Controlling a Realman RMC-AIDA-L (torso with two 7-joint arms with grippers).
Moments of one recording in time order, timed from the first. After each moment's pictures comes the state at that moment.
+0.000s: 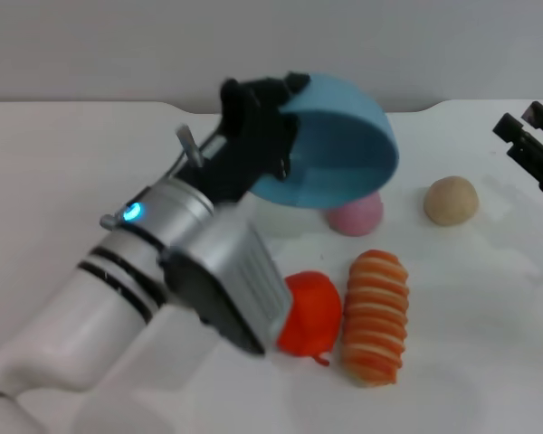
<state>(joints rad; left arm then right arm) -0.11 -2.07 2.26 1.25 2.74 -0.47 -1.82 0.34 2.07 -0.74 -0.39 -1.26 -1.43 1.03</state>
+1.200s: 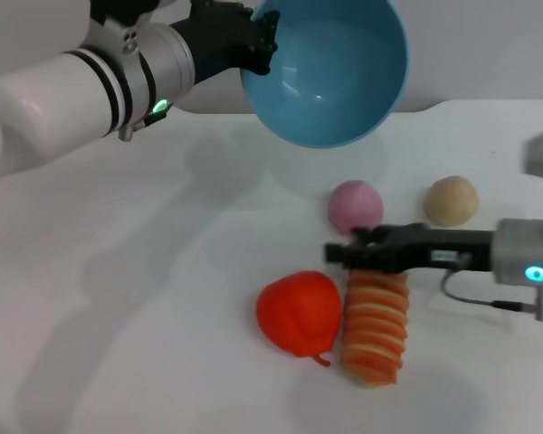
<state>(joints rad) -0.49 -2.06 1.73 1.22 1.94 0.35 -2.11 0.64 2.07 -0.83 -0.36 -1.92 -1.24 1.63</state>
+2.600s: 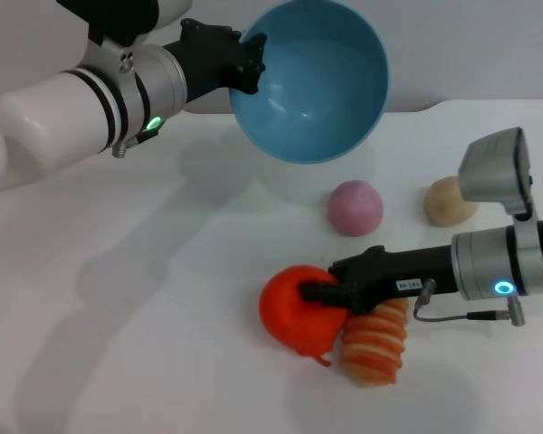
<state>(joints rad) -0.49 -2.06 1.73 1.16 1.94 0.34 -2.10 0.70 2.08 -1.07 -0.35 -1.89 -1.25 1.59</state>
